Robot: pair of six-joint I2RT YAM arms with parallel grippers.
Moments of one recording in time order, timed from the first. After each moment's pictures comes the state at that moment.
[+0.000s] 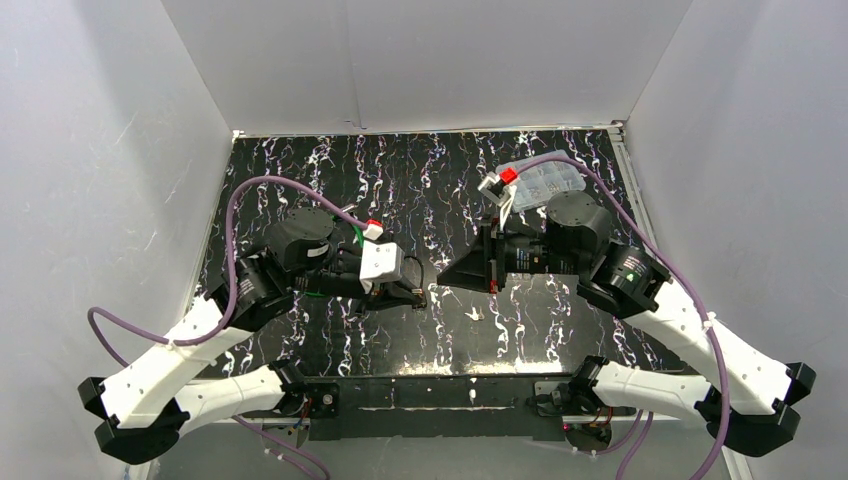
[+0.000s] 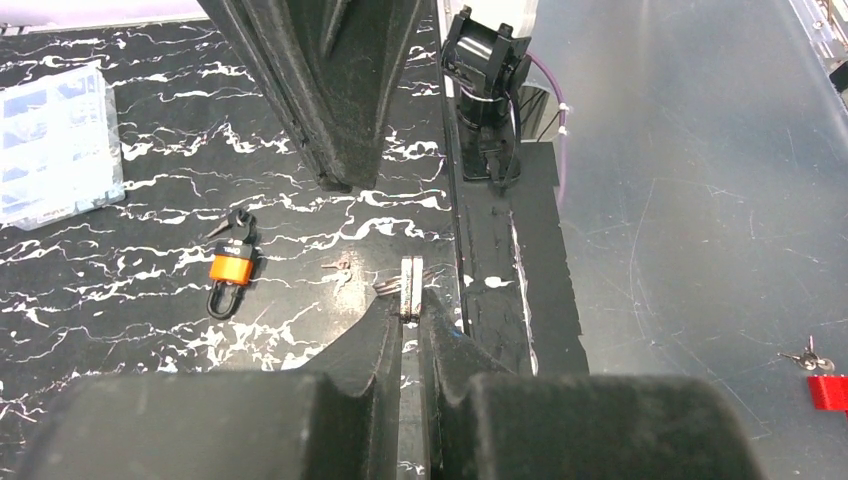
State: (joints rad) left arm -0.91 0.92 1.21 -0.68 0.67 0.30; right arm 0.94 0.97 1.23 -0.46 -0.52 0.61
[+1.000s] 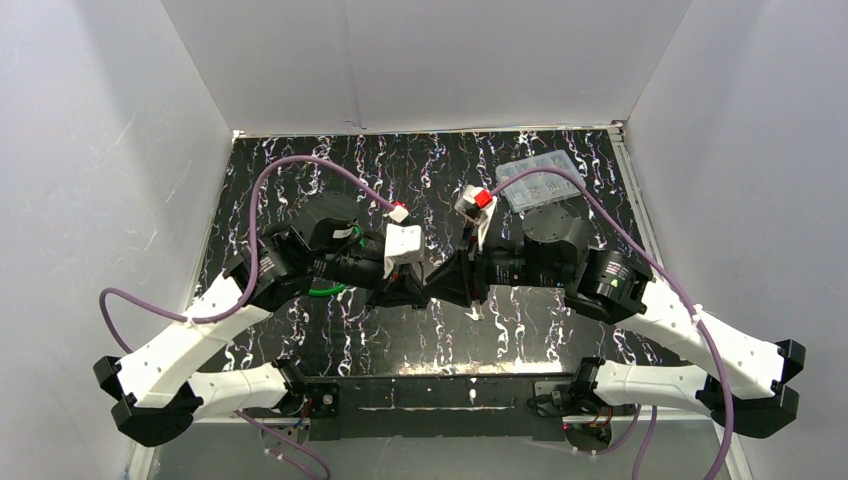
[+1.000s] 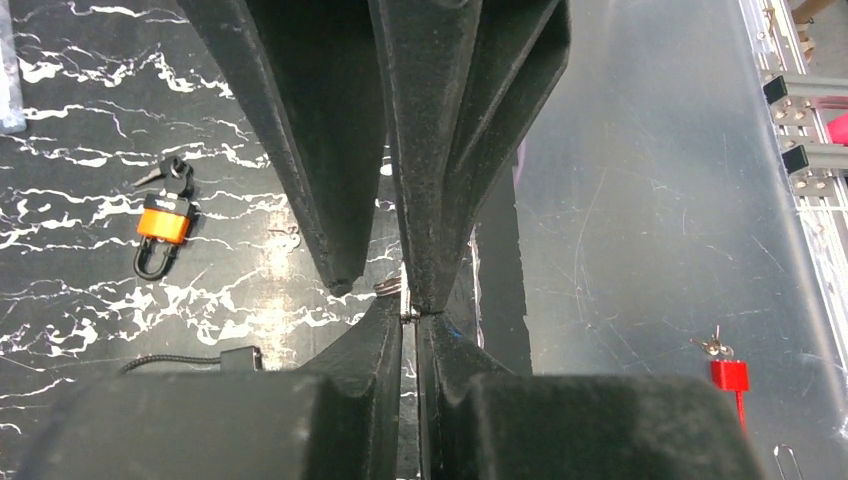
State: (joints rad) left arm -0.91 1.05 1.33 -0.81 0.69 0.22; right arm 1.10 1.01 1.23 -0.46 -0.31 0.39
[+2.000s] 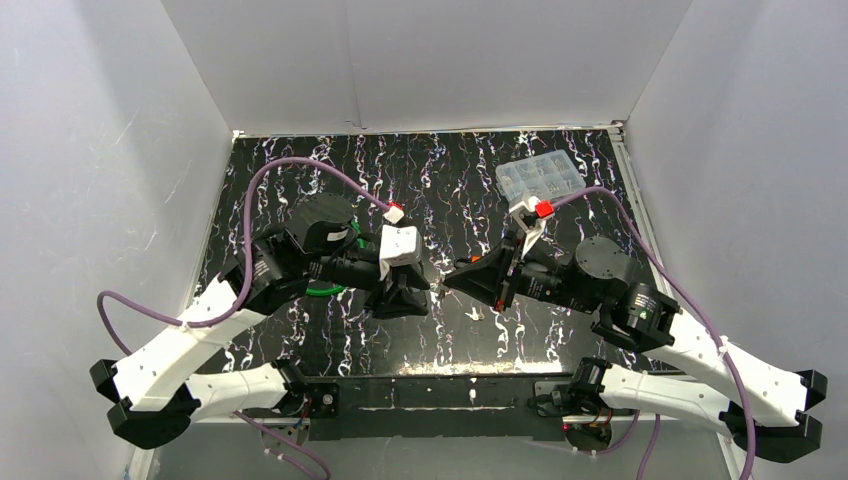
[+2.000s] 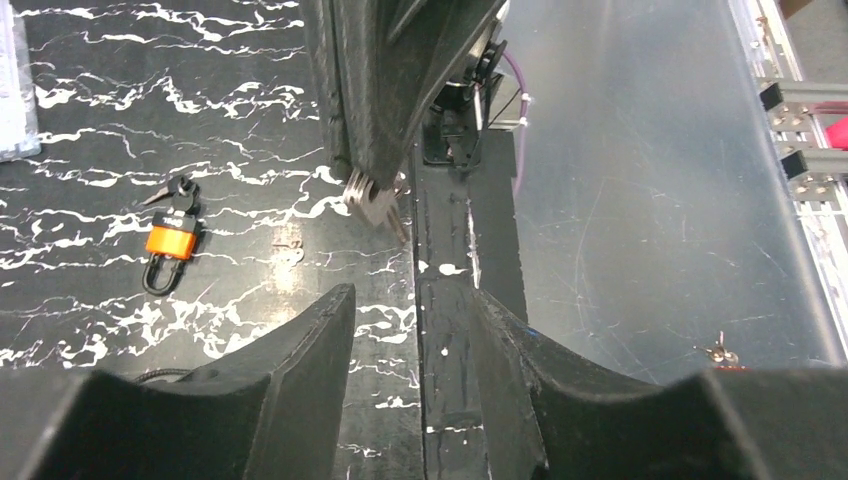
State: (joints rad) left arm -0.91 1.04 1.34 -0.80 0.70 0.22; right arm 1.11 0.76 0.98 -0.23 -0.18 0.51
